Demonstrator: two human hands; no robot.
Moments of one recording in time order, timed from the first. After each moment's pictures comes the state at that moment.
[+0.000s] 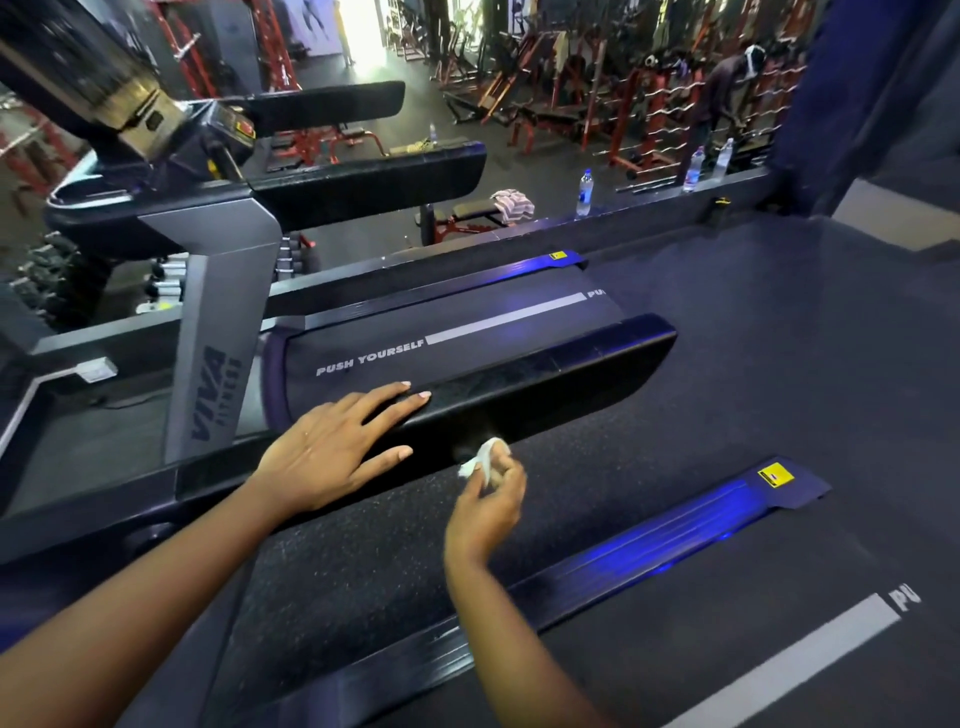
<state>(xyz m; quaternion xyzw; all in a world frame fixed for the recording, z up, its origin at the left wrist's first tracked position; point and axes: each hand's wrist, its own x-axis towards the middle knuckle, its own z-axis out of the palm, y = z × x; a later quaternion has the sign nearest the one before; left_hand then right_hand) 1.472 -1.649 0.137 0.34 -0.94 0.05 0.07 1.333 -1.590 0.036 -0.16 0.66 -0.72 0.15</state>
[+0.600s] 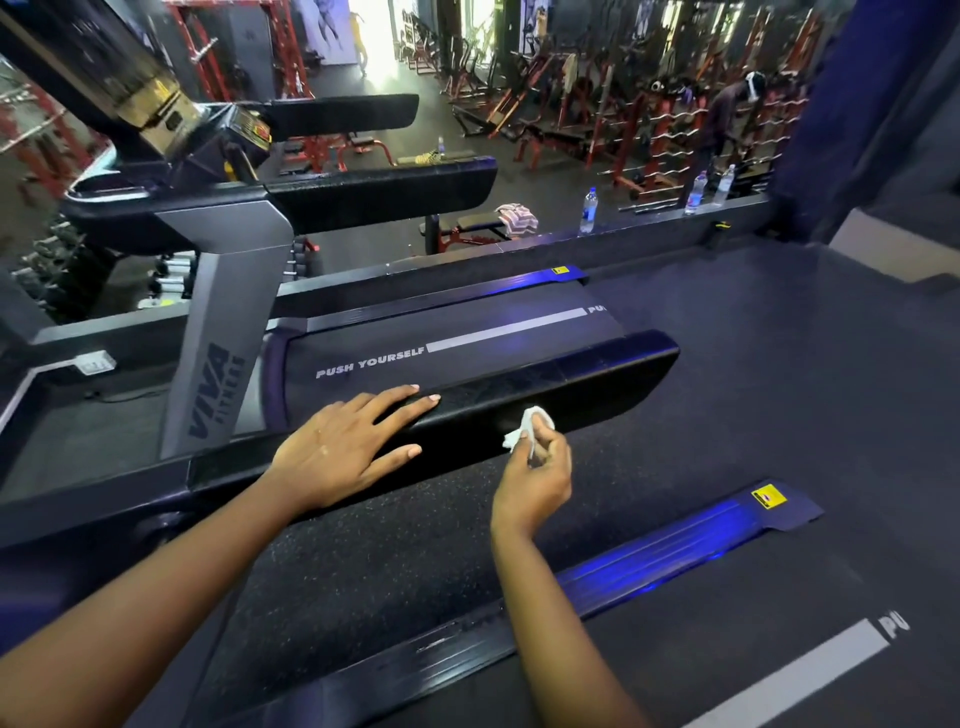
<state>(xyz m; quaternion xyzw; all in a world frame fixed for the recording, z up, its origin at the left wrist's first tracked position) 1.472 -1.647 0.137 0.35 -0.93 0.06 0.07 1.290 -1.594 0.077 -0.19 0.64 -0.74 0.08</state>
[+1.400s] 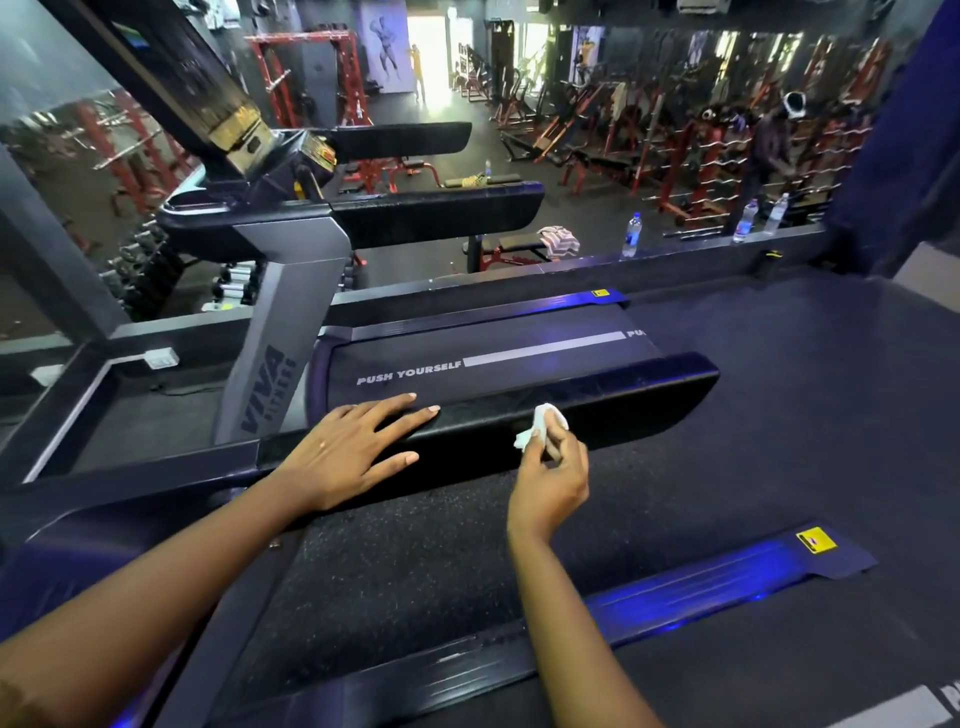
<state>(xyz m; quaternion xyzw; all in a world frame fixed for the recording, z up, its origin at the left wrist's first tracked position) 1.512 -1.633 0.142 0.40 -0.91 0.06 0.07 1.308 -1.586 0.097 -0.25 0.61 -0.74 0.09</state>
